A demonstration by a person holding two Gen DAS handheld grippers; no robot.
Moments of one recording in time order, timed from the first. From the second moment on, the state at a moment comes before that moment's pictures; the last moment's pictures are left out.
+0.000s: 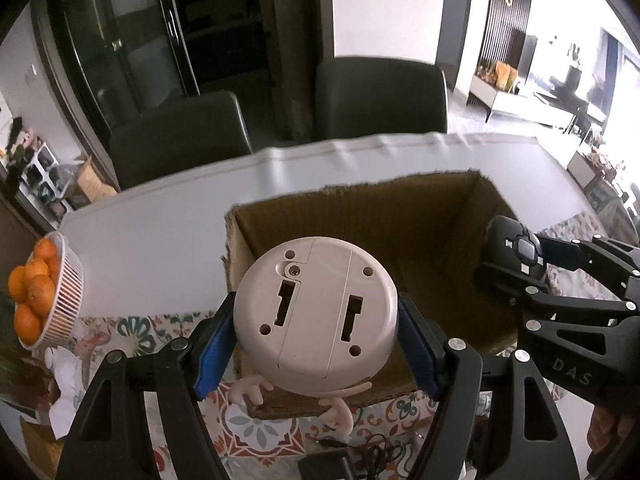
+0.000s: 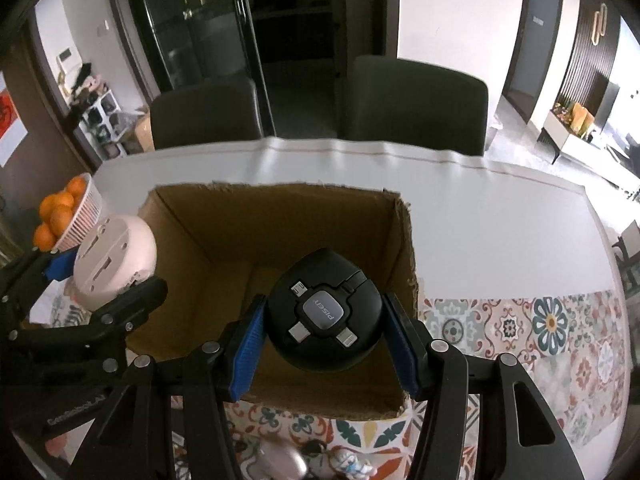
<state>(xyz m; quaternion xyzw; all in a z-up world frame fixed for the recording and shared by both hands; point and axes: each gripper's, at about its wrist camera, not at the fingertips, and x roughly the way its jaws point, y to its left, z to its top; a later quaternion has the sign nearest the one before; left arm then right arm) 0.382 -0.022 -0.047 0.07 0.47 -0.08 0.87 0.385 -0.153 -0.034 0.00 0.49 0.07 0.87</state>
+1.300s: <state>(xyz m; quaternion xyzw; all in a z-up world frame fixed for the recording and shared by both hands) 0.350 -0.009 -0.022 0.03 0.47 -0.07 0.88 0.350 -0.158 -0.007 0.02 0.46 0.04 0.89</state>
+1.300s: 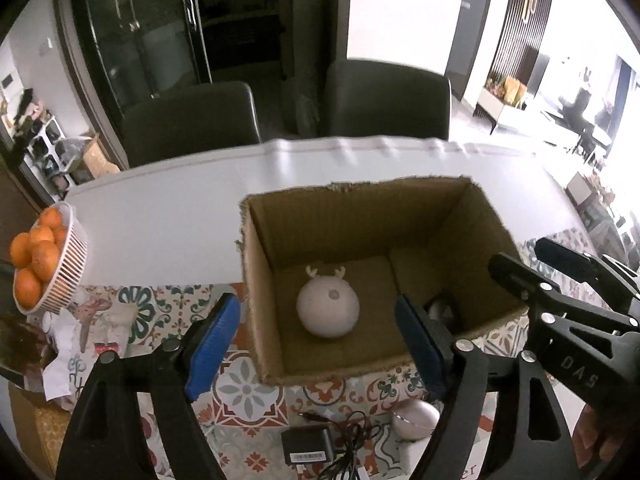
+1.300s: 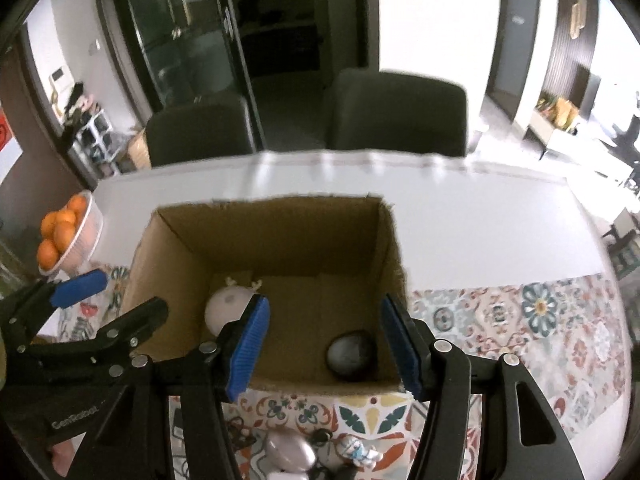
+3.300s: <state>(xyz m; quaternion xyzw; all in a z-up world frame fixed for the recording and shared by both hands) 0.149 0.019 -0.059 0.01 0.41 -0.01 0.91 0.142 -0.150 -0.022 0.03 0.35 -0.01 0.93</state>
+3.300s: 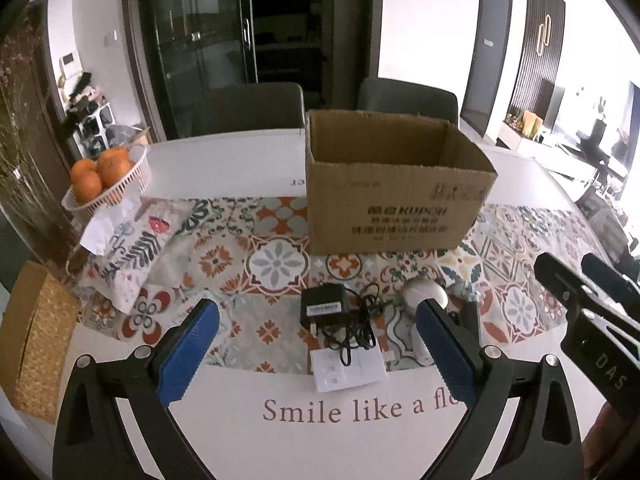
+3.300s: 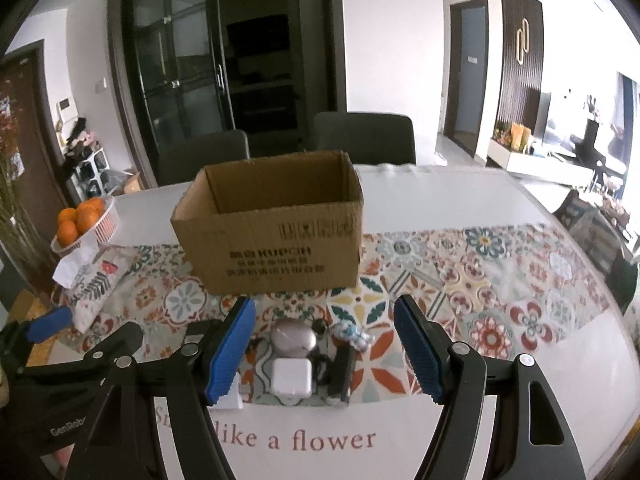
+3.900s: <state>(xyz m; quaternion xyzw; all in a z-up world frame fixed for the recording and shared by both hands) 0.180 0.018 -0.107 0.00 0.46 -0.05 0.89 0.152 -0.154 -0.074 0.08 0.41 -0.05 0.91</state>
